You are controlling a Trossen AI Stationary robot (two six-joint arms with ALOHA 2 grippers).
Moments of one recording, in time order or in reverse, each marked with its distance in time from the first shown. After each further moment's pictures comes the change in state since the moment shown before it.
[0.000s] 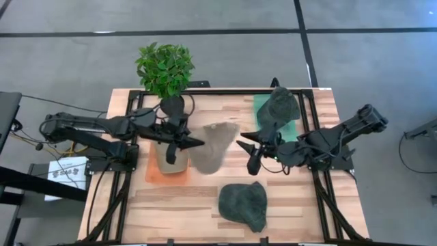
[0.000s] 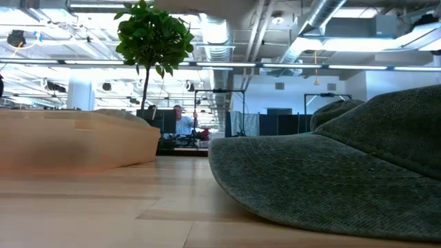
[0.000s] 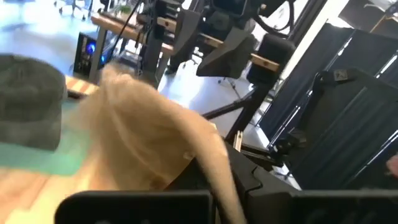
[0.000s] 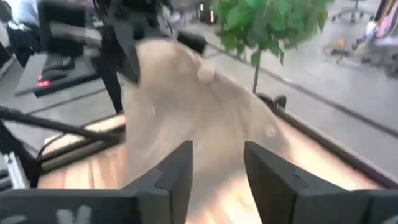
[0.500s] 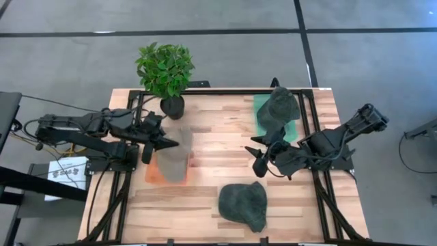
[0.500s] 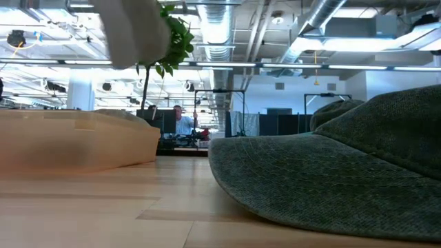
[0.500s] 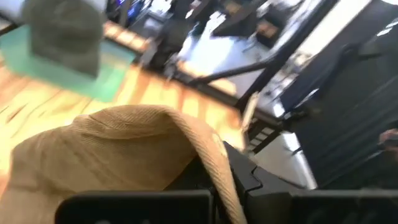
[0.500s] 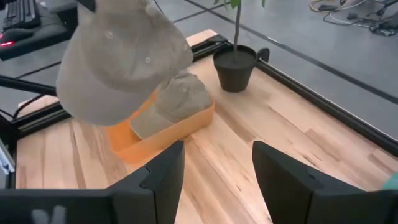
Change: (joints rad) left arm -0.062 -0.274 0.000 -0.476 -0.105 -0.099; right arm 0.042 -0.014 0.000 -0.324 -0.007 0.265
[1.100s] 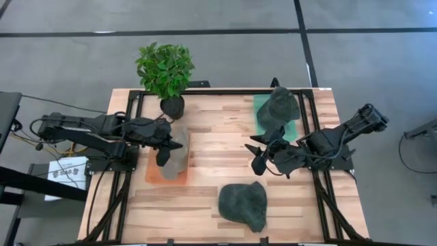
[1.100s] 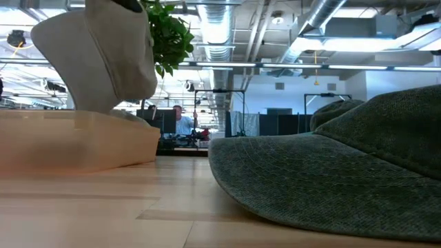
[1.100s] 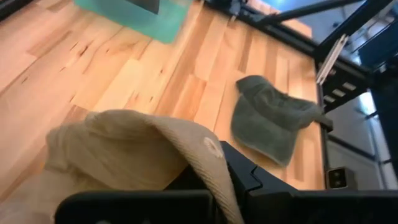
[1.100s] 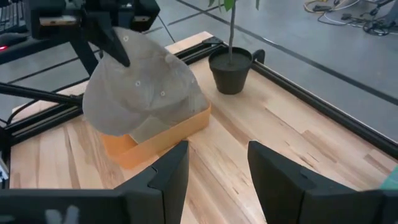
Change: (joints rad) left arm 0.000 0.132 0.000 -0.199 -0.121 0.013; right arm -0.019 0.002 0.000 0.007 0.005 0.000
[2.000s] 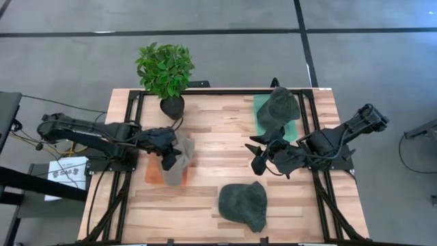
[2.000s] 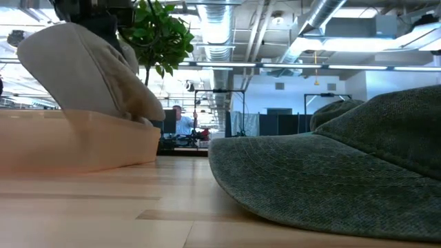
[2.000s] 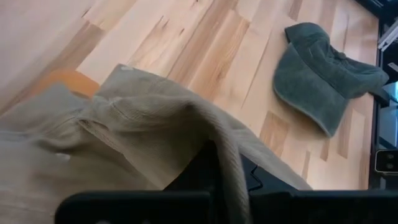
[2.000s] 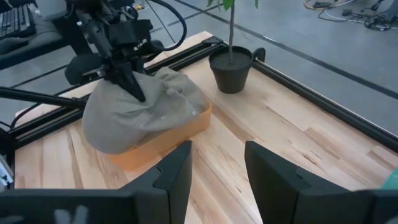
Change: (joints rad) left arm -0.001 0.028 -0.212 0.043 0.006 -0.129; right arm 0.001 0.000 0.000 0.000 -0.001 0.025
